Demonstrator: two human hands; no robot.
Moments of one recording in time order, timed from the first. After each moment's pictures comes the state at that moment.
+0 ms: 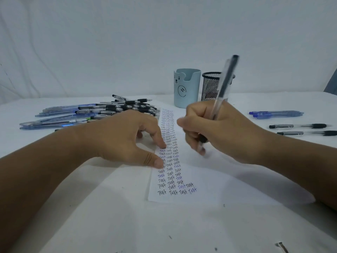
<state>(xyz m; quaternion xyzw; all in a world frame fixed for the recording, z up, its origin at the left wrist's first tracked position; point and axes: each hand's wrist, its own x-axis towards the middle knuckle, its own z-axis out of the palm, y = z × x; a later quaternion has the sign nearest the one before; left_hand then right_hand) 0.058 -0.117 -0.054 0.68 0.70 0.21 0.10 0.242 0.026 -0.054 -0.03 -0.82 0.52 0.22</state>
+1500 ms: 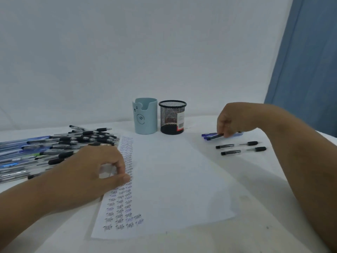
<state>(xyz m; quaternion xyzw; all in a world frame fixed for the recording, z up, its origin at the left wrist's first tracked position) 0.076 -0.109 -0.070 0.66 0.69 0.28 0.00 0.325 0.199 0.013 -0.36 -0.93 0.06 -0.01</state>
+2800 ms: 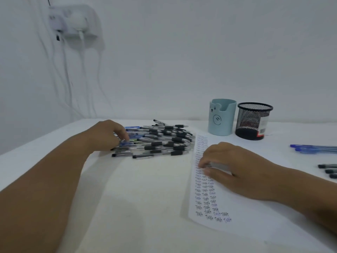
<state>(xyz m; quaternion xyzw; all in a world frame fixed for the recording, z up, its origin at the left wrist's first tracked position) -0.067 -0.187 -0.043 0.34 0.91 0.25 0.01 0.213 0.058 -0.081 0.07 -0.98 0.09 0.17</state>
